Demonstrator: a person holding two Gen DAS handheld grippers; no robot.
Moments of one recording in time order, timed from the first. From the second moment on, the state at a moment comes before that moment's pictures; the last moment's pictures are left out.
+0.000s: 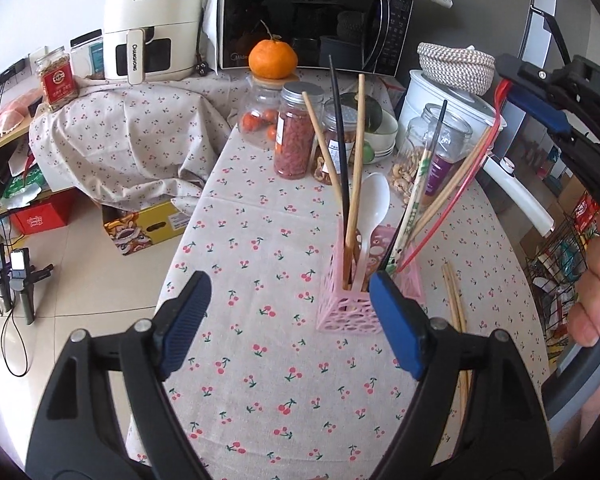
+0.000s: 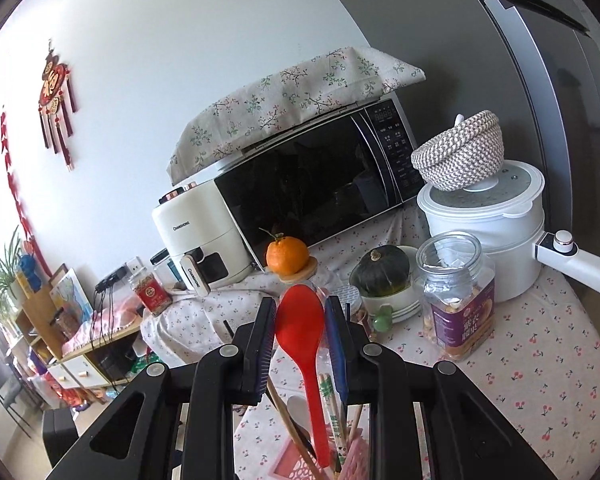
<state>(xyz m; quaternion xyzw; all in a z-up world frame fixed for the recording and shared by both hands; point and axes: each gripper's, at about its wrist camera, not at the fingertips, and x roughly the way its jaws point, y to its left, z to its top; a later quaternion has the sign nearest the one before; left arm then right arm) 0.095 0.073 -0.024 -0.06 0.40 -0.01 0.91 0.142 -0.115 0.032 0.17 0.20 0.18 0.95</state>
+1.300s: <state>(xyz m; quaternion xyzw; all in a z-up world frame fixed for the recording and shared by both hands) 0.063 0.015 -0.047 -0.02 0.46 -0.09 0.88 0.083 -0.239 -0.035 0.10 0.44 0.06 0.89</state>
